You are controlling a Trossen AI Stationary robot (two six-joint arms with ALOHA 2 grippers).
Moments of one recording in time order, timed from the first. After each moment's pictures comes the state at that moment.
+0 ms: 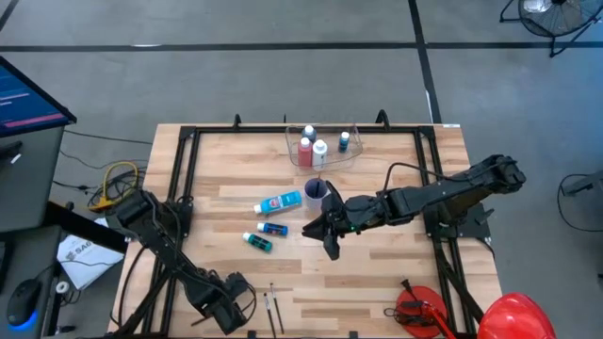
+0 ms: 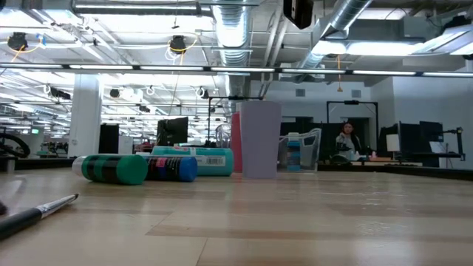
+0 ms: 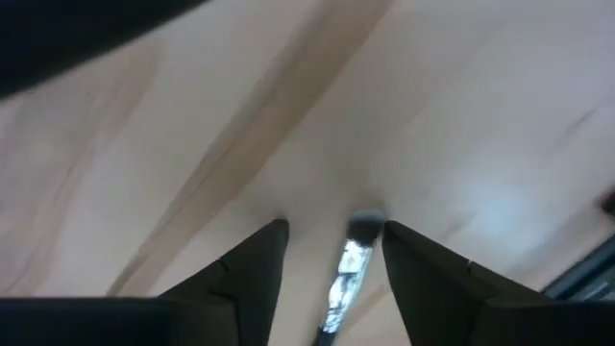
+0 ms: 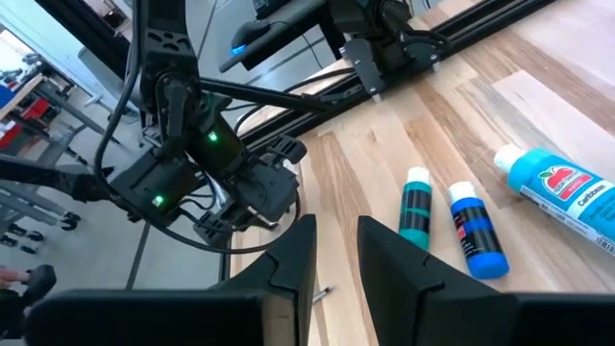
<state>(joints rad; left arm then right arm) -0.89 1.91 1.10 -0.73 0.07 -1.55 0.29 1.50 1.14 -0.05 0.15 0.63</state>
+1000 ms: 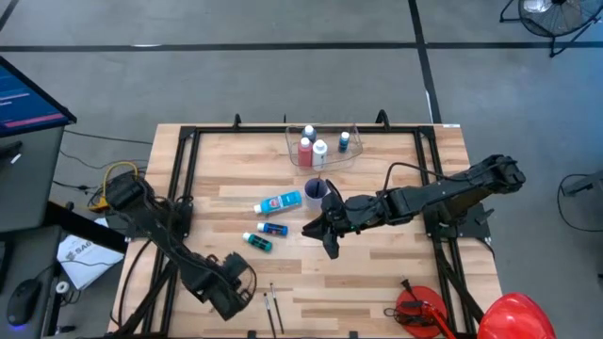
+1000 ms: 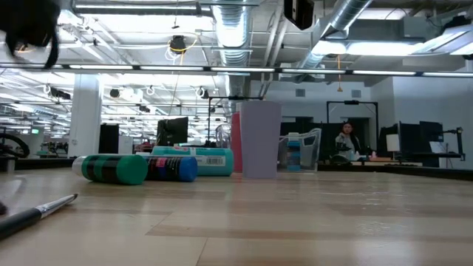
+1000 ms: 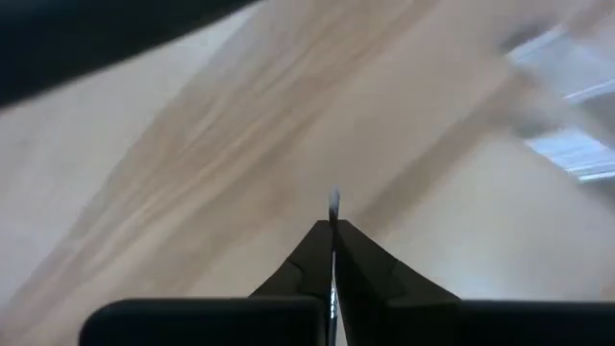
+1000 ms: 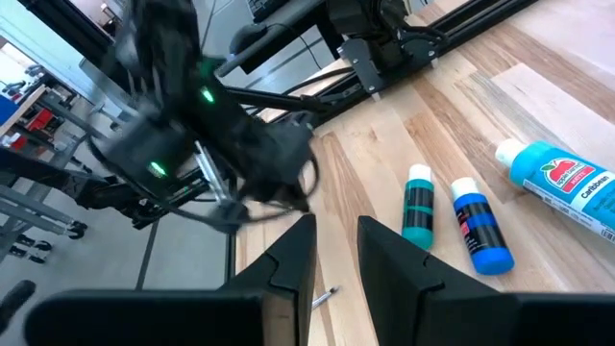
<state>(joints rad) -0.82 1.73 1.07 -0.82 -0.19 -1.63 0.29 1.50 1.14 -0.05 0.15 0.66</state>
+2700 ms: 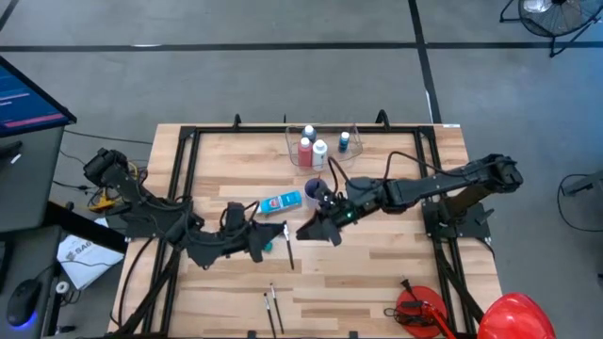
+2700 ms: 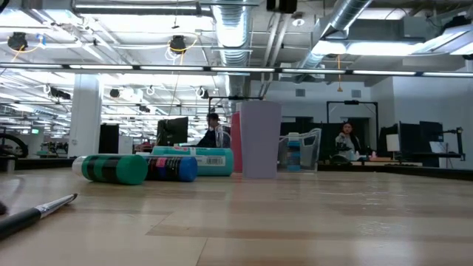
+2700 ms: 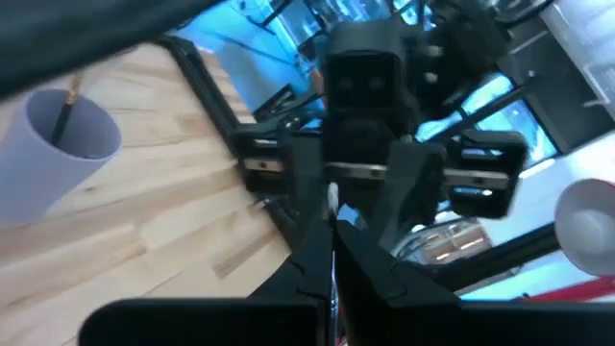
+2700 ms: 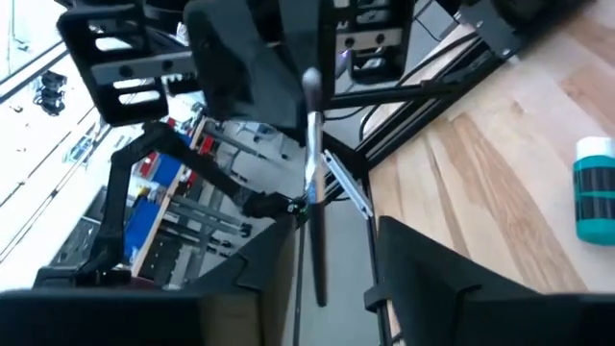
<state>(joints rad) -0.63 1.34 1.08 0.01 -0.96 -1.14 0.19 1.51 1.14 0.17 -0.22 0.94</state>
